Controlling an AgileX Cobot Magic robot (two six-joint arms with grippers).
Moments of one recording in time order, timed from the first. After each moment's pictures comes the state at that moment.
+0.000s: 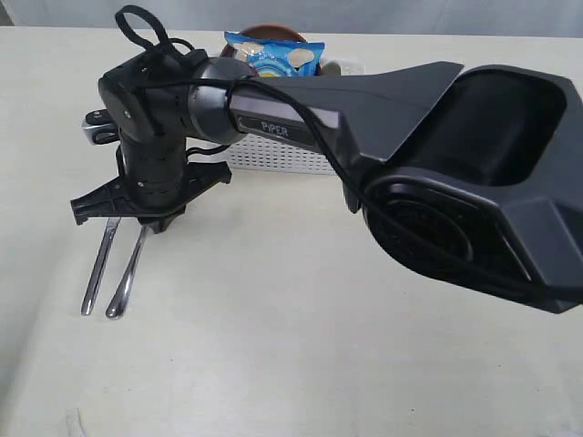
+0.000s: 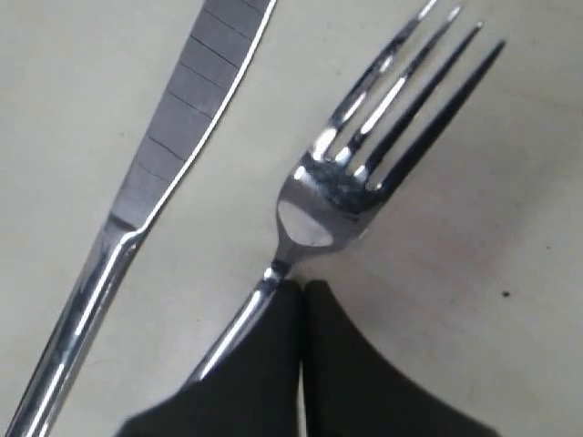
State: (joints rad) left arm -0.16 0.00 0.00 -0.03 0.22 -0.04; right arm 0.97 2.43 -1.99 0.05 0.95 0.43
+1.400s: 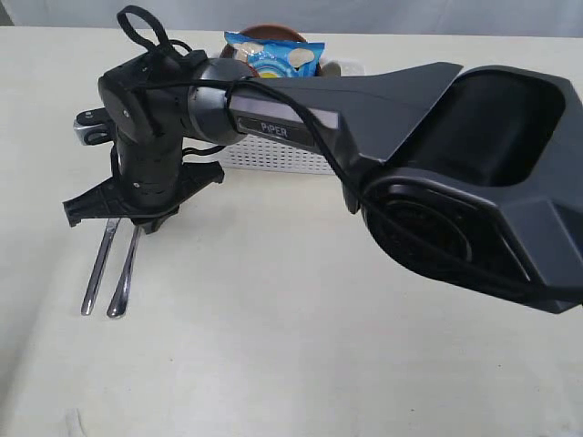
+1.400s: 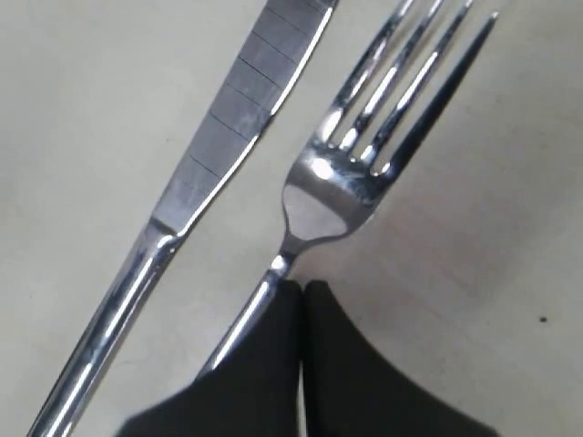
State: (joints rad) left arm -0.16 0.00 0.00 -0.03 0.22 -0.04; right arm 0.97 2.43 -1.99 0.09 0.92 0.36
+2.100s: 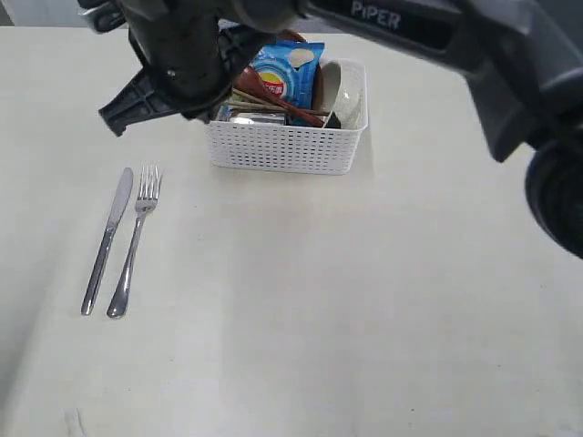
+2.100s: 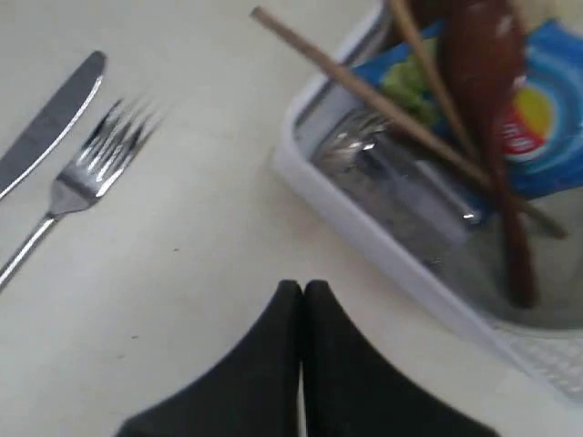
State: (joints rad) left arm -0.16 0.00 0.00 -0.03 0.22 -0.04; right arm 0.97 2.15 -1.99 -0.37 1.20 0.39
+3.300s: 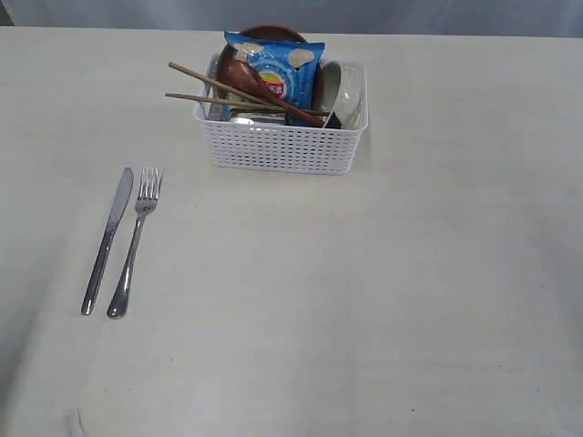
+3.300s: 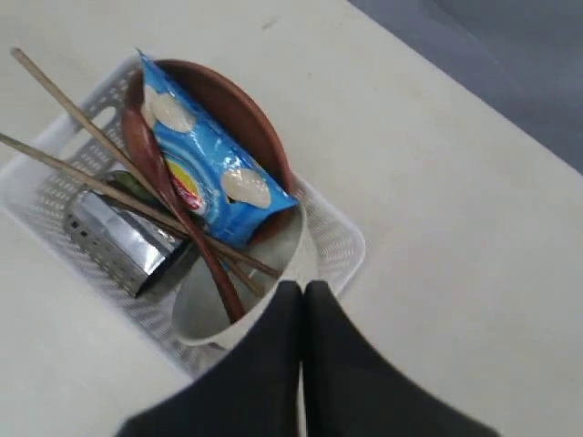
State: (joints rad) left arm -0.16 0.00 0.00 -0.03 0.22 -0.04; right arm 0.44 1.91 -1.99 0.02 1.14 -0.24
